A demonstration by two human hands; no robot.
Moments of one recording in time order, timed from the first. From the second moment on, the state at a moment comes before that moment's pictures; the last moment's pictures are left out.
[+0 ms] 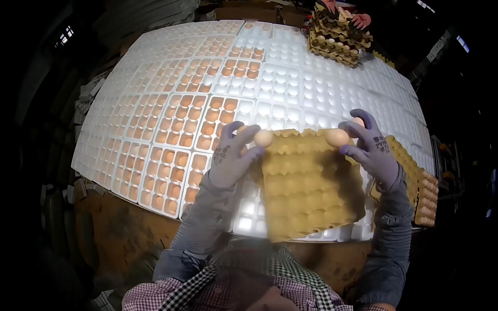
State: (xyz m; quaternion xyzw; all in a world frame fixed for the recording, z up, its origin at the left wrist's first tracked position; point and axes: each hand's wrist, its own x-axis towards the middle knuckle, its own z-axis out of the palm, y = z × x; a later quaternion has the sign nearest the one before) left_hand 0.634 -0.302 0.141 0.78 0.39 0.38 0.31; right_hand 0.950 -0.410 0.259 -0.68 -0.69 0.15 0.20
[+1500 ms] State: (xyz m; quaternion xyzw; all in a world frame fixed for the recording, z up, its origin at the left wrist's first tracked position) left_hand 0.641 -0.177 -0.047 0.84 0.34 0.29 0.31; right_hand 0.954 -0.630 0.216 -0.70 -0.69 -0.08 0.15
